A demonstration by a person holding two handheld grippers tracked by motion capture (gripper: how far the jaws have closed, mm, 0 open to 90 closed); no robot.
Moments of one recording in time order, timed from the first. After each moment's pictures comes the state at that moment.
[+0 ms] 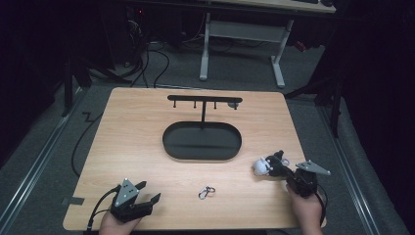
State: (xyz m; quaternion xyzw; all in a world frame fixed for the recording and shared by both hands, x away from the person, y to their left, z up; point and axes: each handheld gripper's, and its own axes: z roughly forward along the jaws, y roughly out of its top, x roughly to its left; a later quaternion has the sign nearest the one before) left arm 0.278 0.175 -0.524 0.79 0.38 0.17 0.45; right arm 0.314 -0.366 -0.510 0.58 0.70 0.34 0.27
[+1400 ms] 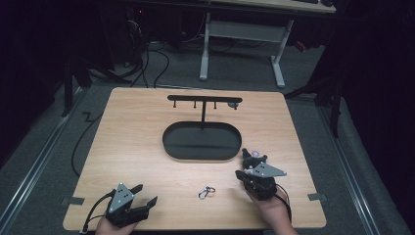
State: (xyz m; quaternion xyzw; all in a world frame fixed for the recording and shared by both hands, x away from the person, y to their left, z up) left arm 0.268 0.179 -0.520 0.78 0.38 0.18 0.46; right arm 0.307 -0.244 -0.497 0.40 0.80 0.41 0.20
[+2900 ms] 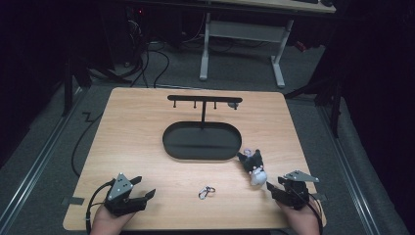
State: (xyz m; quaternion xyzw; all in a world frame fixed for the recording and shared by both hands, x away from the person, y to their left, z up) left arm 0.295 0.190 -0.519 0.80 0.36 0.17 0.46; right arm 0.285 -0.331 -0.510 0.55 0.75 0.30 0.21
